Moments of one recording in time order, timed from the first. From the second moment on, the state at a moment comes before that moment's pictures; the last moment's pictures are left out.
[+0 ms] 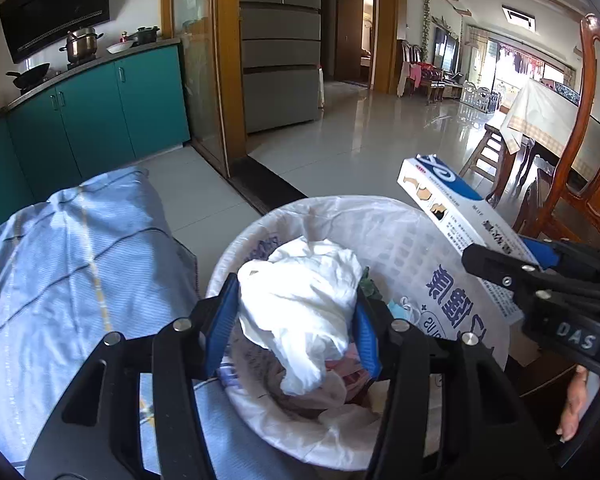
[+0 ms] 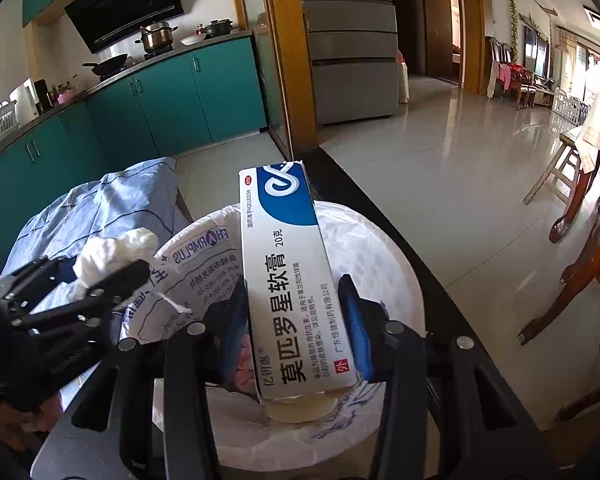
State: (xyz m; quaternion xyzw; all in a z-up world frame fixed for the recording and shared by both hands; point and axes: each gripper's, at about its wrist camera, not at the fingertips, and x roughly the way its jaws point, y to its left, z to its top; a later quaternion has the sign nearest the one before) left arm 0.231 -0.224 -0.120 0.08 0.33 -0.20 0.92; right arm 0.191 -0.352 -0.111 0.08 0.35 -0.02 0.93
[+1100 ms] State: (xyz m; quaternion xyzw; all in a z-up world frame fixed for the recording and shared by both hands) left arm 0.098 -0.067 -0.047 0.11 0.22 -0.01 0.97; right arm 0.074 -0.305 -0.062 0.05 0.17 -0.03 0.98
